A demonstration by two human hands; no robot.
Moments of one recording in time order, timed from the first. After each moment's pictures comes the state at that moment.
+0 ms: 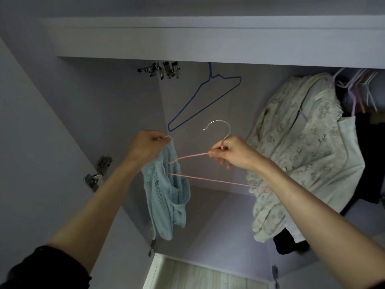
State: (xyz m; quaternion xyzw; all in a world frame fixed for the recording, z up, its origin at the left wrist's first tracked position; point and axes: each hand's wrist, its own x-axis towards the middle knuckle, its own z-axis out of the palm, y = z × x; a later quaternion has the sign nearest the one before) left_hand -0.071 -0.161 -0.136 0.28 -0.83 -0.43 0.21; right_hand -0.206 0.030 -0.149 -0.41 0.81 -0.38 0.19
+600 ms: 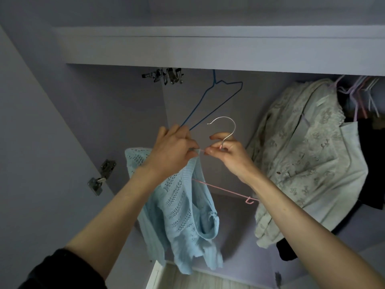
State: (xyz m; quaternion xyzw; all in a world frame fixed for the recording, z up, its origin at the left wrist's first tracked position) left_hand -0.076 -0.123 -0.120 0.04 -0.98 -0.02 0.20; right_hand -0.182 0.019 -0.148 -0.33 0.75 -0.56 0.13
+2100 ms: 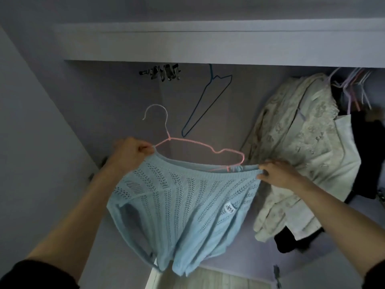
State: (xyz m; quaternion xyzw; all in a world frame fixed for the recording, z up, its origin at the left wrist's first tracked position) left_hand -0.031 -0.185 -0.137 0.29 -0.90 -0.30 0.14; right_hand -0.271 0.127 -0.225 -0.36 0.93 0.02 0.07
